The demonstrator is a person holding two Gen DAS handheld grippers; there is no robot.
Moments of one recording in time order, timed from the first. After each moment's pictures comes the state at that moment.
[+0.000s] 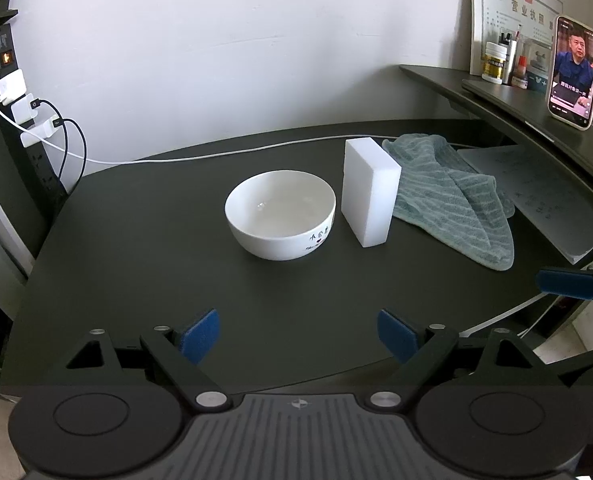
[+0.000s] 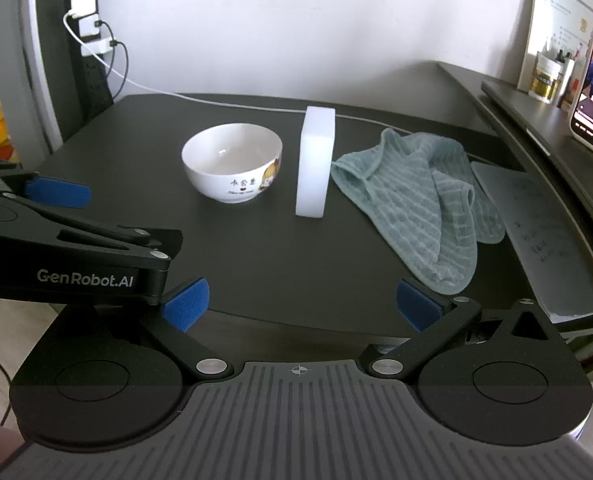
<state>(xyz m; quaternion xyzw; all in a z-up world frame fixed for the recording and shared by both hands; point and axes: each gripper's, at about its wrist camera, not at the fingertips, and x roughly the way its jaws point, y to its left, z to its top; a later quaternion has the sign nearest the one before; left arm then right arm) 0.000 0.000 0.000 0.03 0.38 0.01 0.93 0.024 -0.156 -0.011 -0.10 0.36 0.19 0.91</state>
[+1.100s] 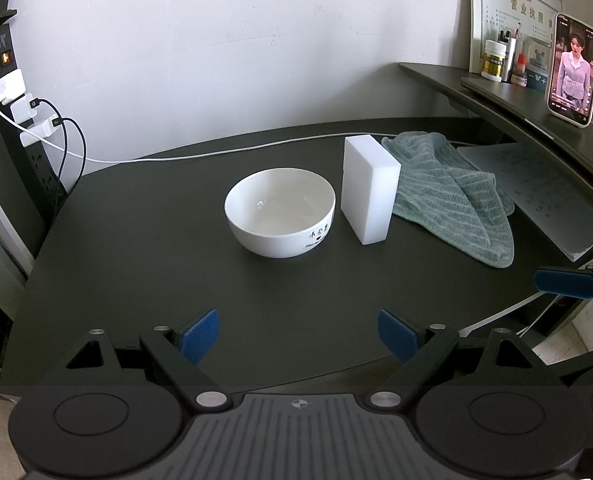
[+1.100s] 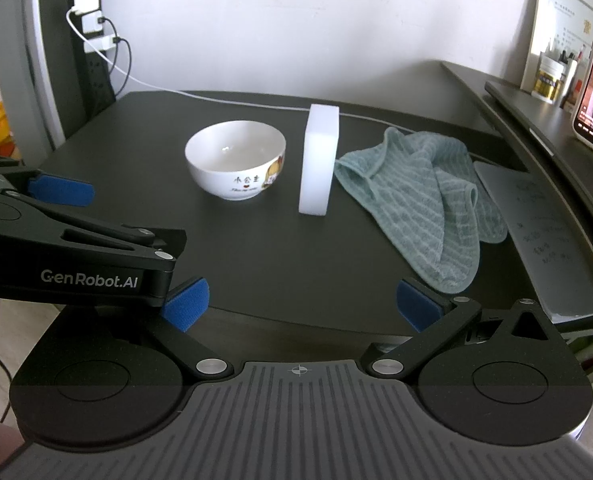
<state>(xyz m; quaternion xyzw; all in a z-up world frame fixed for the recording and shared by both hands) -0.004 -0.004 -0.003 0.03 0.38 0.02 0.93 0.021 -0.152 -0.011 -0.10 0.37 0.19 0.90</state>
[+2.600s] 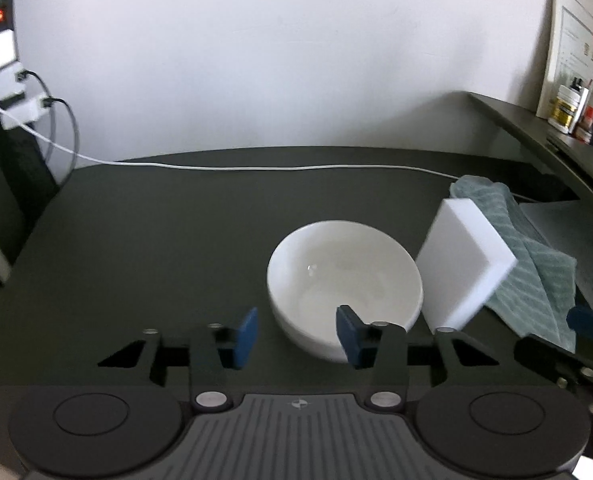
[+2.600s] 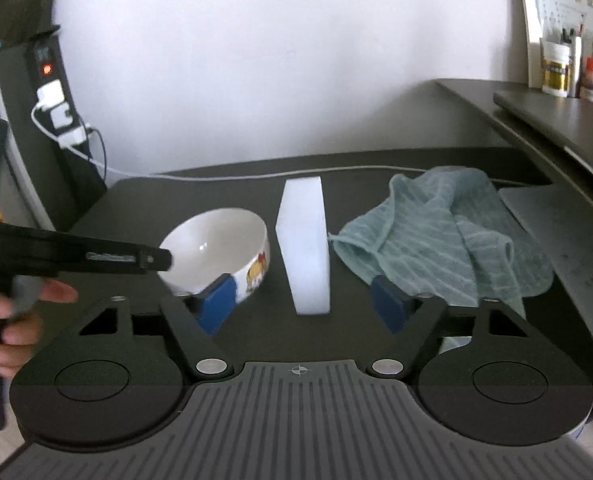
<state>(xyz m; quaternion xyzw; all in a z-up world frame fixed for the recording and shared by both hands) 0.122 0.061 -0.029 -0.04 0.38 0.04 0.92 0.117 -0.160 -0.026 0.02 0.31 0.21 0.93</state>
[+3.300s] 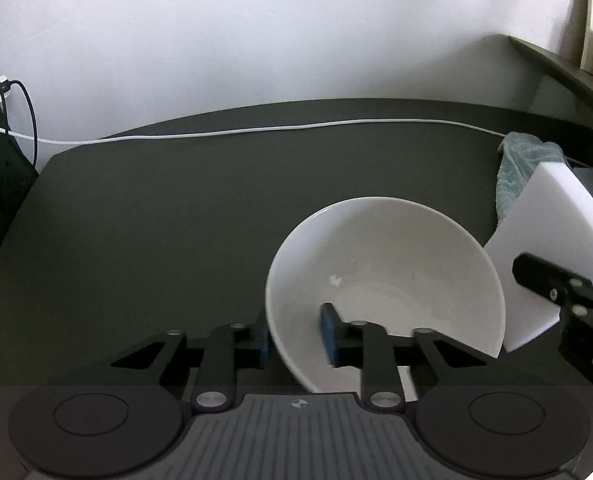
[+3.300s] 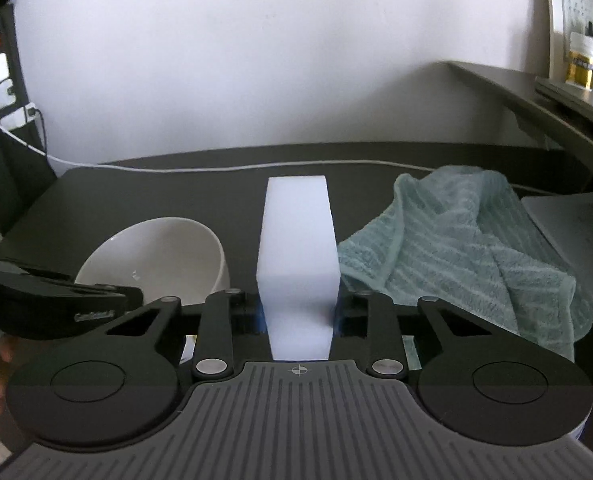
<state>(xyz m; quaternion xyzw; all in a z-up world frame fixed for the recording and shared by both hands) 0.164 0.064 -0.068 -0.01 0.44 0.05 0.90 0.189 -0.108 -0.067 -0.02 0.33 0.17 0.93</state>
